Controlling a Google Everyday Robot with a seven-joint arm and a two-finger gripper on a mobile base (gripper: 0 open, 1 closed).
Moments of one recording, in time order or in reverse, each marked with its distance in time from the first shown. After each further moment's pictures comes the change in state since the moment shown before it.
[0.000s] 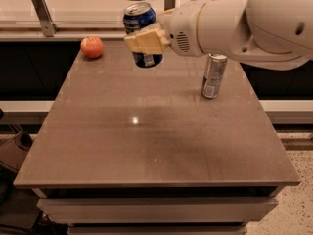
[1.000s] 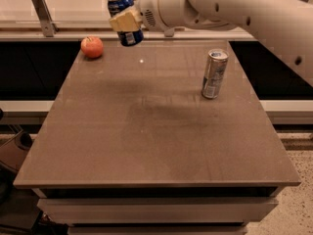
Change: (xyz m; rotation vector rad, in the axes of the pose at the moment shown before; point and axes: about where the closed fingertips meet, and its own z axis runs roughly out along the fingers) arm -0.009 -0.065 0.111 0.017 0.045 -0.011
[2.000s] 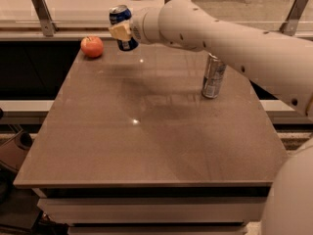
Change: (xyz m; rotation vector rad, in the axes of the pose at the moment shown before) arm 0.040 -0.042 0.078 0.161 -0.031 0.062
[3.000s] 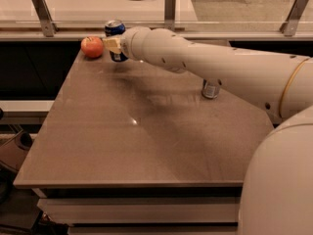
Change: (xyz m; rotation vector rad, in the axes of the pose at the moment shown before) arm 0.035 0.018 0.041 0.062 -0.043 0.118
